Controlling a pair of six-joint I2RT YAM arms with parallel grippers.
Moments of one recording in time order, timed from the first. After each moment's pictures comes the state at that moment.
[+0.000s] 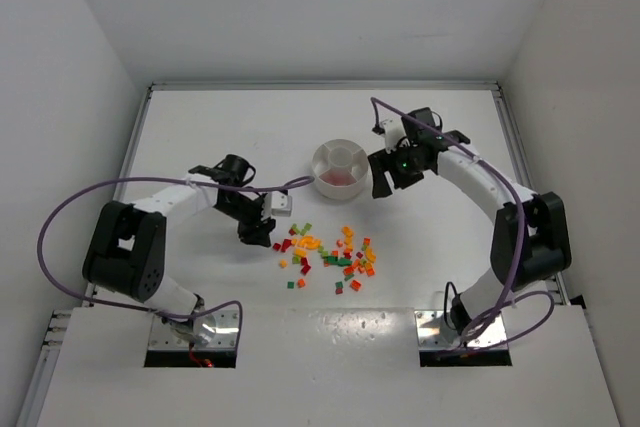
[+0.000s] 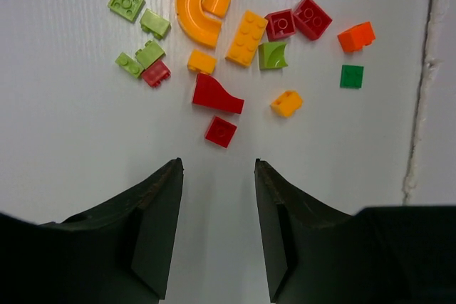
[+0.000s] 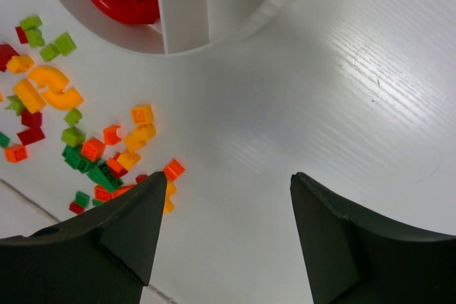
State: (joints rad) left arm -0.29 1.50 0.86 -0.76 0.72 1.10; right arm 0.32 1.60 1.14 -0.65 -0.31 -0.14
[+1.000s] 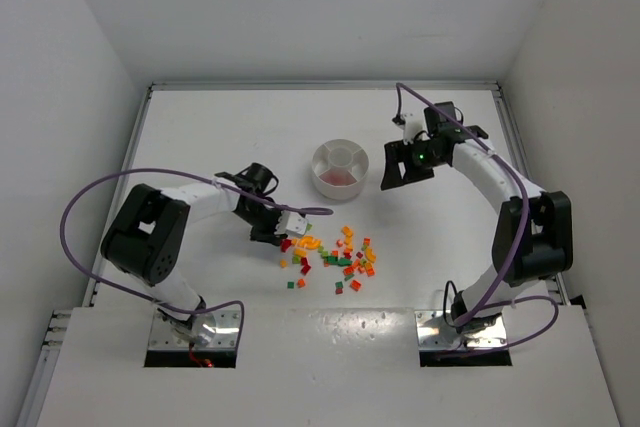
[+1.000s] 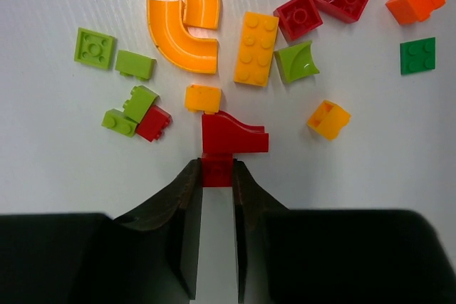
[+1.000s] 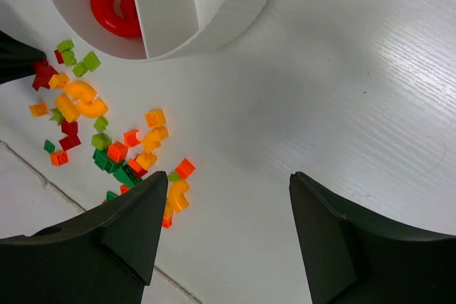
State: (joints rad) left arm -0.43 1.64 0.85 -0.60 0.59 1.29; right arm 0.16 1.62 1.17 -0.68 -0.48 -0.10
